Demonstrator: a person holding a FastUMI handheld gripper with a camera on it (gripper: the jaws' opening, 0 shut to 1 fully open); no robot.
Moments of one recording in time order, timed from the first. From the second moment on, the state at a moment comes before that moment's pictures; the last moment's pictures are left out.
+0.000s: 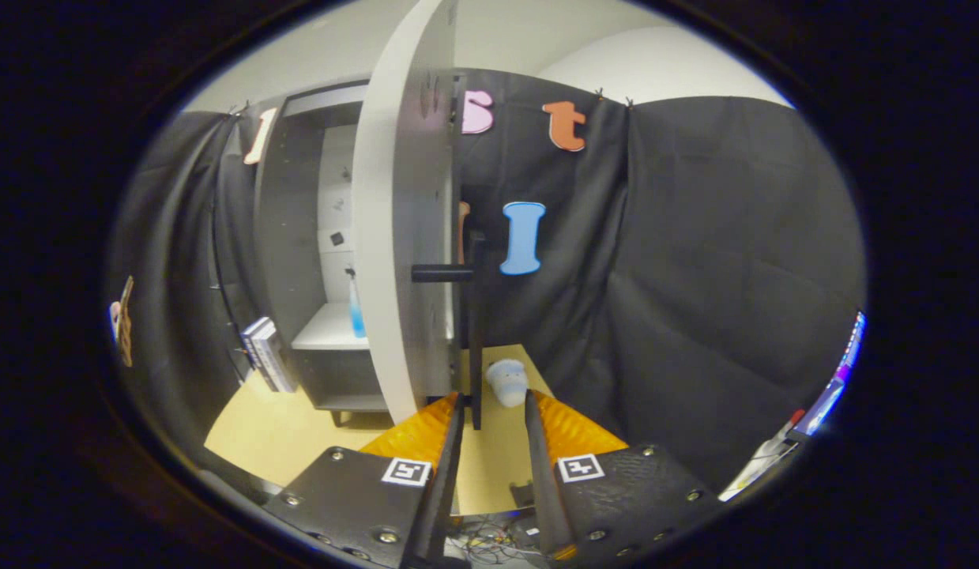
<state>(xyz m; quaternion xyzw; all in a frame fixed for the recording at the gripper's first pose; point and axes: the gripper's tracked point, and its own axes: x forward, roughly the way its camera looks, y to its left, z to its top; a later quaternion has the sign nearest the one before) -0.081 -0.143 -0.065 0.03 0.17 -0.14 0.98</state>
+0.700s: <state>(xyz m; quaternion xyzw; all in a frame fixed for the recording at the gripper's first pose) -0.054 -0.067 -0.070 0.05 0.17 0.00 0.98</state>
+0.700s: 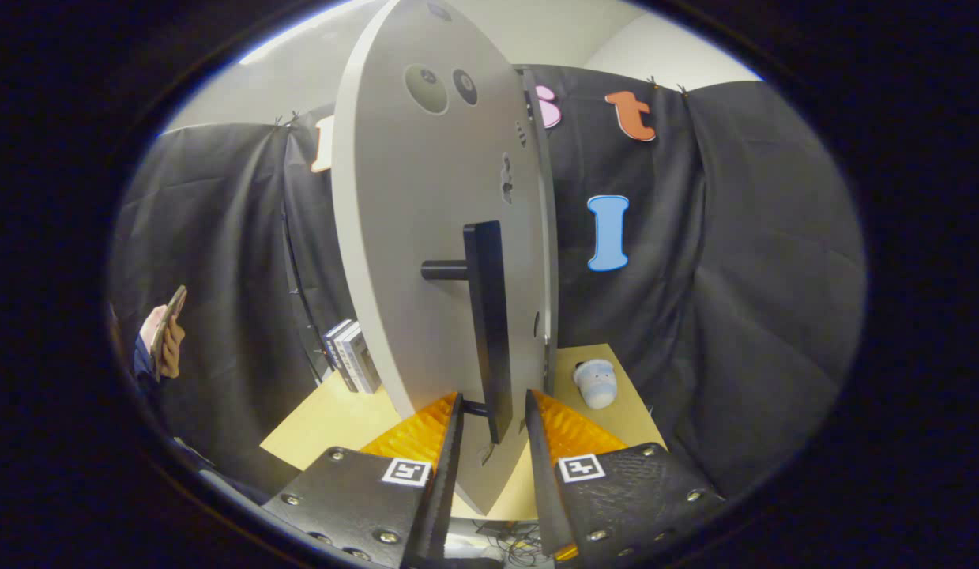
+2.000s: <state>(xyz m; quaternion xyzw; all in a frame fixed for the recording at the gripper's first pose) 0.045 0.075 -0.077 0.05 0.16 0.15 0.98</state>
